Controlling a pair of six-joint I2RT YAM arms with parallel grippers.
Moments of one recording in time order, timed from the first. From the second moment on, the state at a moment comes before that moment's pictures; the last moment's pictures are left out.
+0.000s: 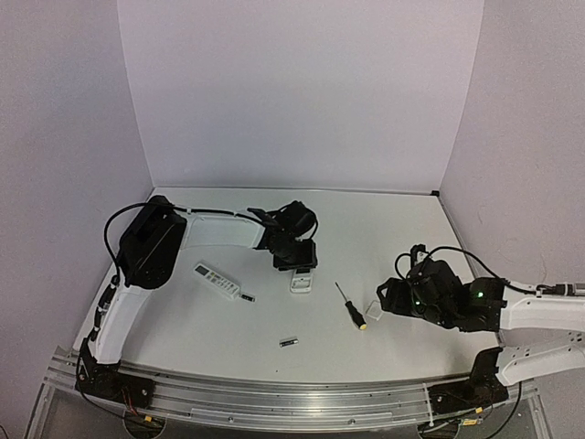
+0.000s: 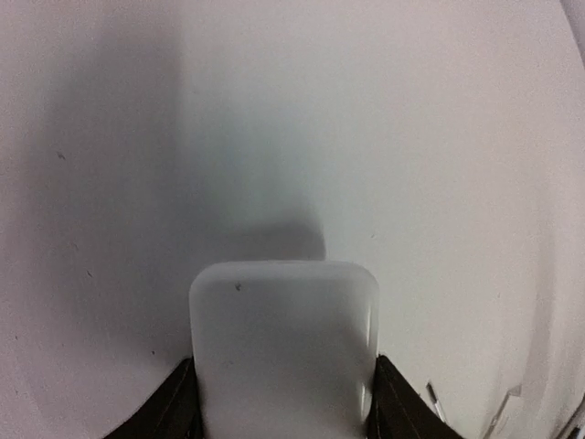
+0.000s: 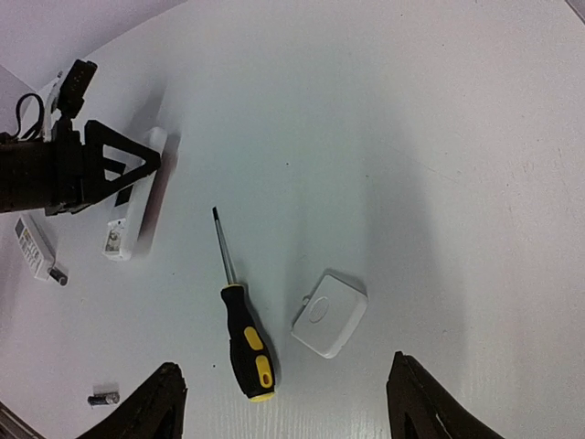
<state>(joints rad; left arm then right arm) -0.88 2.34 1.81 -0.43 -0.02 -0.78 0.97 1.01 0.54 -0.35 0.48 0.91</state>
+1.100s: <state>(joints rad) -0.92 2.02 1.44 -0.57 -0.13 -0.96 0.73 1.18 0.71 -0.63 0.03 0.15</state>
